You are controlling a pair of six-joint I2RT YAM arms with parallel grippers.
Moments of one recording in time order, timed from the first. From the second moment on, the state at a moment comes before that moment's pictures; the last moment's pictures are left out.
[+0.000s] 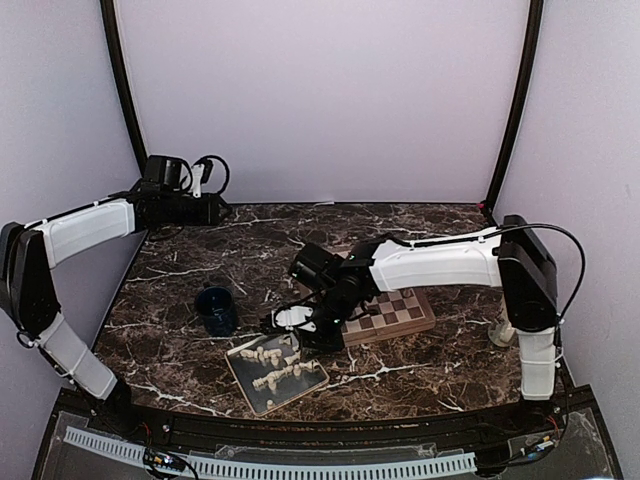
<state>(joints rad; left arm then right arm) -0.28 1.56 1.21 -0.24 0.24 -0.18 1.09 2.04 1.57 -0.74 -0.36 -0.57</state>
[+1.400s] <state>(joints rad) -0.28 1.47 1.18 -0.23 0.31 -0.19 1.16 2.19 1.69 -0.80 -0.34 -0.59</state>
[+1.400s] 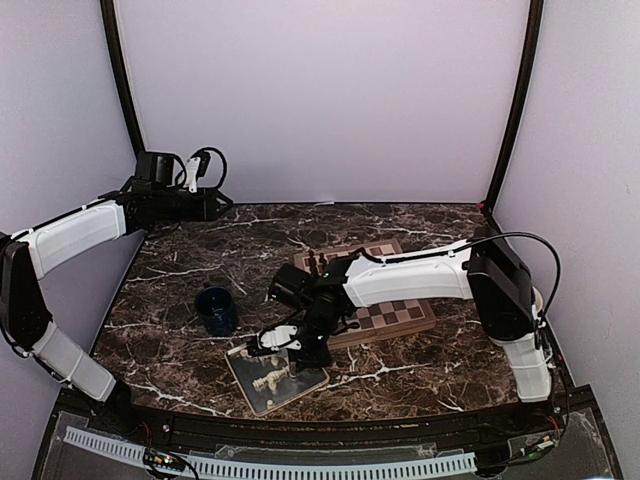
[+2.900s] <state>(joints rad) -0.28 1.50 1.18 -0.23 0.33 -0.19 0.62 1.67 1.08 -0.70 -0.15 -0.54</state>
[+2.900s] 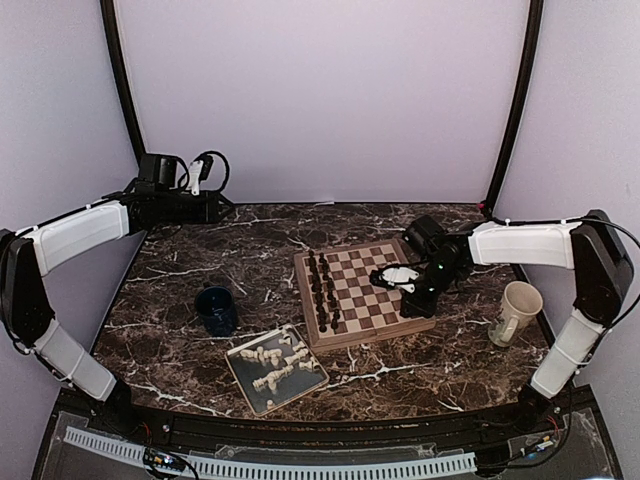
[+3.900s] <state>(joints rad) -0.28 1.50 1.18 -0.23 0.34 -0.19 0.91 1.84 1.56 -0.82 -0.27 -0.54</state>
